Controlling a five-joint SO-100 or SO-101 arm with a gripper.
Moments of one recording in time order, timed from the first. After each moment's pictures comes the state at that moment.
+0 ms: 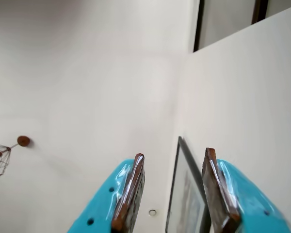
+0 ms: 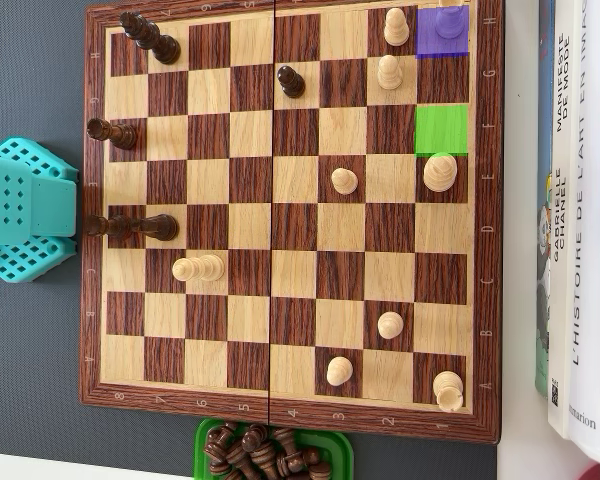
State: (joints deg) arm -1.1 192.5 179.8 -97.7 86.9
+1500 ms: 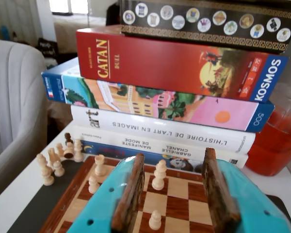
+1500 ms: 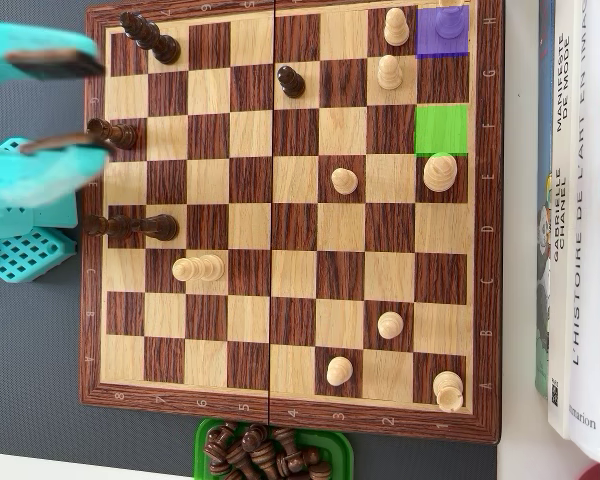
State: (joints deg) arm -9.1 191.5 157.9 32.9 87.1
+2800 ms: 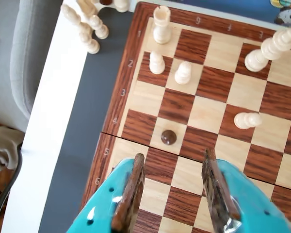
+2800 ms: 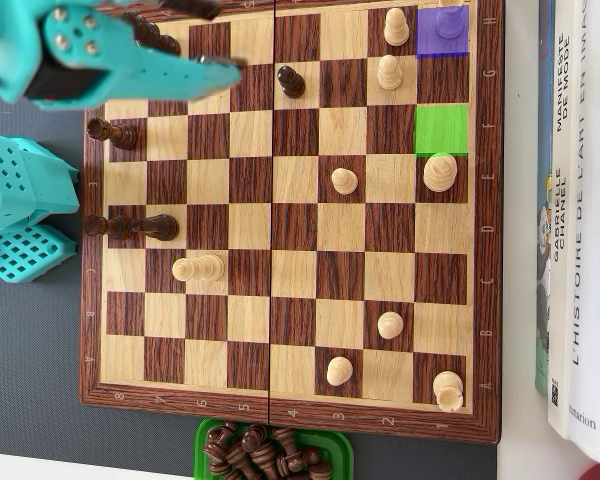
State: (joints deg) arm -24.3 123.0 112.3 59.5 101.0
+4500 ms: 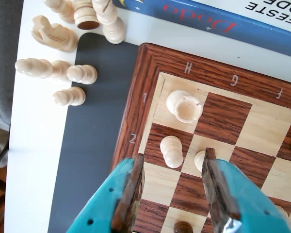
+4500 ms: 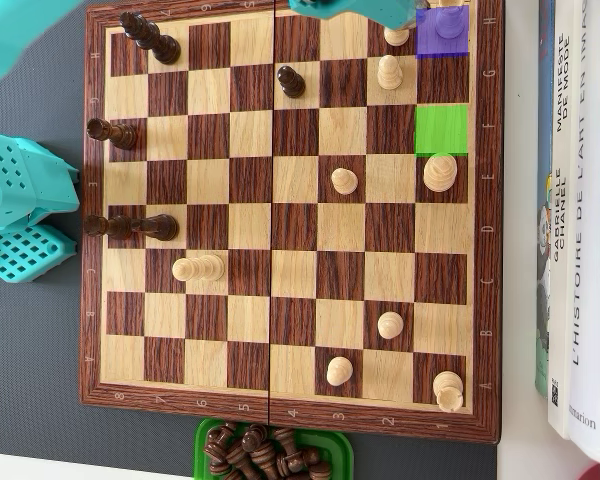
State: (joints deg) arm -25.4 58.9 48.9 72.0 101.0
